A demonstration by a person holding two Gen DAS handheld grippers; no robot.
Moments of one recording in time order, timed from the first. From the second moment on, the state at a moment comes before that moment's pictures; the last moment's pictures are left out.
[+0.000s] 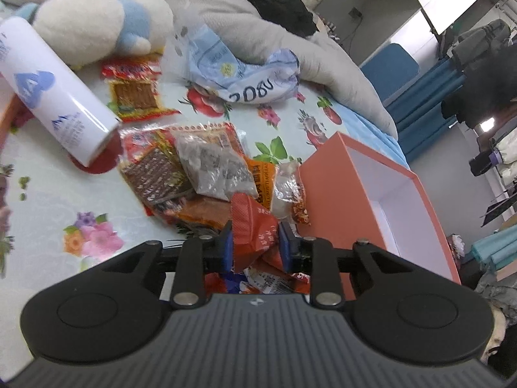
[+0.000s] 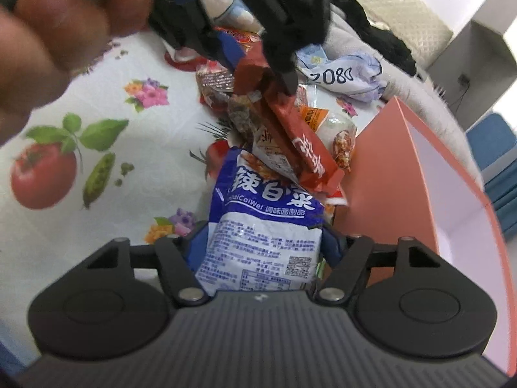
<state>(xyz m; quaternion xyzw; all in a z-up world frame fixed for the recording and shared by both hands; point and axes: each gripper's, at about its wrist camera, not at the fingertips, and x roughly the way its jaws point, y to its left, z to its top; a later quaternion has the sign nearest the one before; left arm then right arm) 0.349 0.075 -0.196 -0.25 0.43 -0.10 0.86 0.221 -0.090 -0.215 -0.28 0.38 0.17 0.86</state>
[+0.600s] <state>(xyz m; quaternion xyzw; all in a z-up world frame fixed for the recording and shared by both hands) 0.200 0.108 -0.154 -0.24 0.40 0.01 0.88 0.187 -0.133 -0.172 -0.09 0.45 0.20 0.87</state>
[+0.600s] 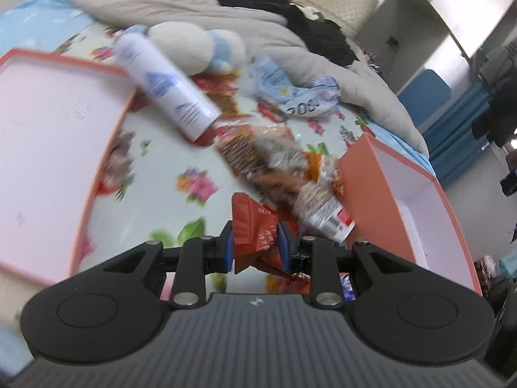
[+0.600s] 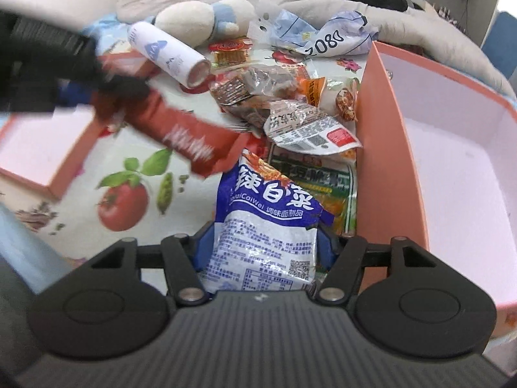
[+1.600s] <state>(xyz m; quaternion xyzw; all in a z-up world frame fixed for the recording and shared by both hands) 0.055 0.028 -0.065 -0.16 0.35 -0.02 0.92 0.068 -0.211 -0.058 0.02 0.33 0.17 0.93</state>
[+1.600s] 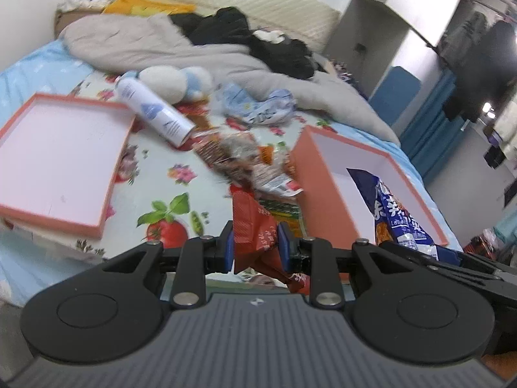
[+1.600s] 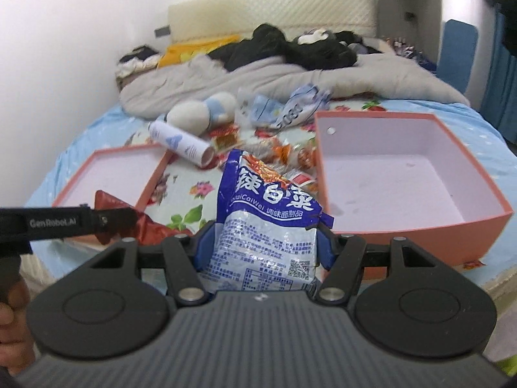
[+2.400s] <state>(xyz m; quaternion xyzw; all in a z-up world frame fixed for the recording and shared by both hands) 0.153 -0.100 -0.031 -0.13 0.36 -0.13 0.92 0.089 -0.325 -0.034 0.05 0.31 0.06 0.95</state>
